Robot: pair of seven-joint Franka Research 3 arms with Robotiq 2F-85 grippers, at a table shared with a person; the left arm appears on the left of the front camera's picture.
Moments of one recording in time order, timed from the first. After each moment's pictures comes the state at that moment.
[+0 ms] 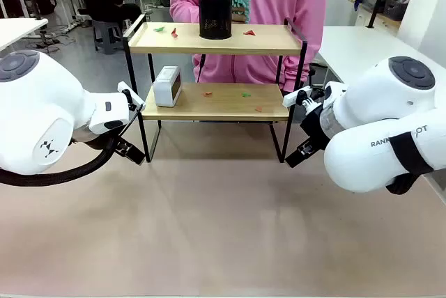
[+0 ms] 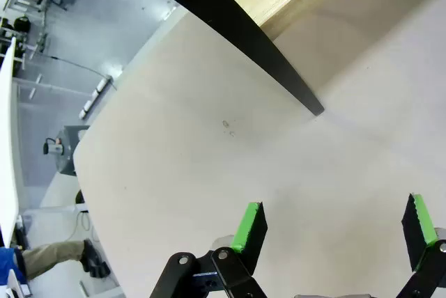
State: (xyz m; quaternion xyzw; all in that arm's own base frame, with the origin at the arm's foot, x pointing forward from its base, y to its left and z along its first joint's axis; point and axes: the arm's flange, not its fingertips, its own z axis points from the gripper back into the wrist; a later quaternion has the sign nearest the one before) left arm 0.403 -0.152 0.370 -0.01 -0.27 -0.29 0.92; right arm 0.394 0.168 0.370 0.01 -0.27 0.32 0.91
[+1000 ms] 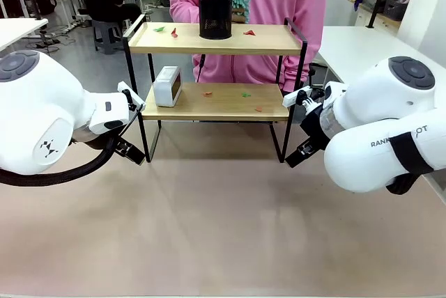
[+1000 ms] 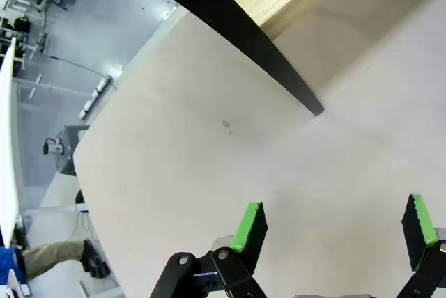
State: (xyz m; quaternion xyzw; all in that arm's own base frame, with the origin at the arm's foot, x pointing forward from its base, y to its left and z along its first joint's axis) left arm 0.403 -0.152 0.370 -0.01 -0.27 -0.29 0.92; right arm 0.394 0.168 0.370 0.01 -0.27 0.32 0.91
